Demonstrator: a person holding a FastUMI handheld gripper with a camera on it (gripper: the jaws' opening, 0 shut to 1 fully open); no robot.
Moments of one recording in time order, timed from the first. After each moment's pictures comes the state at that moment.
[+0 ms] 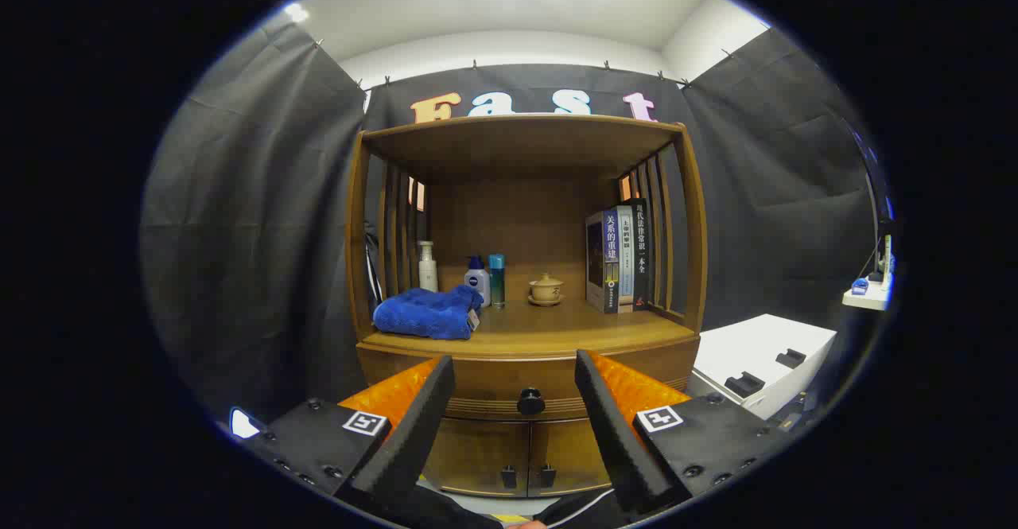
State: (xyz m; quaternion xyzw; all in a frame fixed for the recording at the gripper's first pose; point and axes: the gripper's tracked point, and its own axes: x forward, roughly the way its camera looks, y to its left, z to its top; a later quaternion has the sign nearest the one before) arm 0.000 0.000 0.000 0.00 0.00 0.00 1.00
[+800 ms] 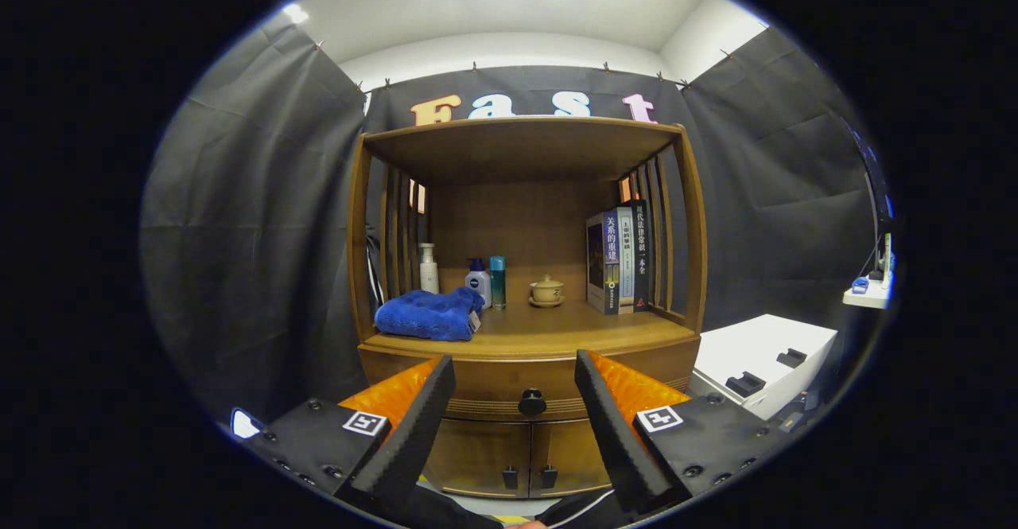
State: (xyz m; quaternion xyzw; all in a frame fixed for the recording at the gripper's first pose) arm 0.000 -0.003 -0.002 0.00 -0.01 0.00 1.00
